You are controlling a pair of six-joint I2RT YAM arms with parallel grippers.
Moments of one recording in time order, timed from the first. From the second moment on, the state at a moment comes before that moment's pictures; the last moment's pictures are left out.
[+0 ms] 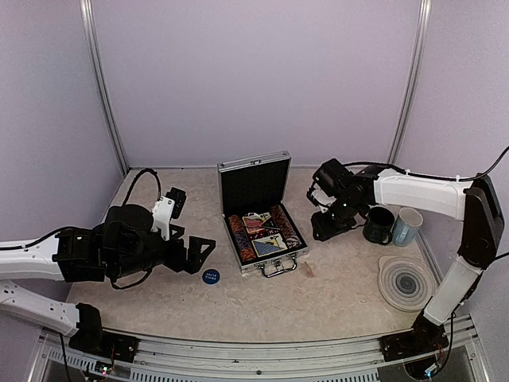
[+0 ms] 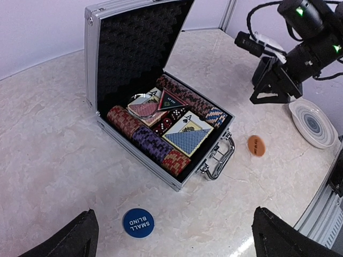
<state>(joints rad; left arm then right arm) -1.15 0.97 0.74 -0.26 -0.43 -0.43 0.67 1.67 1.25 -0.77 0.06 0.23</state>
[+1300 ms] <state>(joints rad) -1.19 0.98 0.69 -0.24 -0.44 -0.46 1.15 1.64 0.99 -0.86 0.08 0.60</state>
